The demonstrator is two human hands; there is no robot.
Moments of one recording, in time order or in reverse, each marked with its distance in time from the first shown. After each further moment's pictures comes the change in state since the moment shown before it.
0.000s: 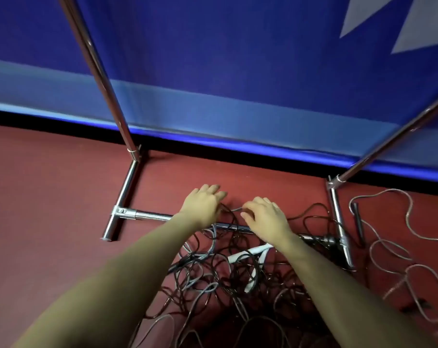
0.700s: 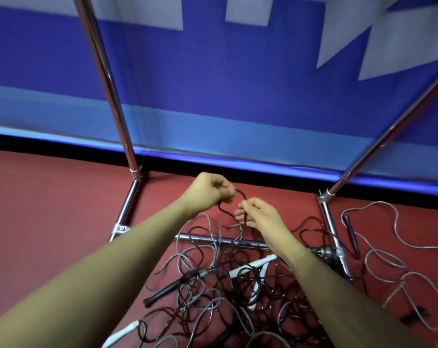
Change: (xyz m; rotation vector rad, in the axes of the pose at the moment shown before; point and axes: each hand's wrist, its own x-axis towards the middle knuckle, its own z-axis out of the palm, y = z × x) left_hand -0.022 0.013 -0.083 -1.139 0.150 -0.080; right_hand -0.024 -0.038 -0.033 1.229 0.132 0.154
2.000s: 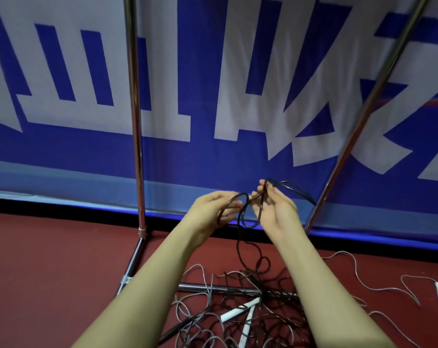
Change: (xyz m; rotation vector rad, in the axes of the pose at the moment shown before) left_hand -0.124 0.166 -0.010 -0.642 0.018 0.026; right_hand -0.119 -0.209 -0.008 0.940 0.222 -0.239
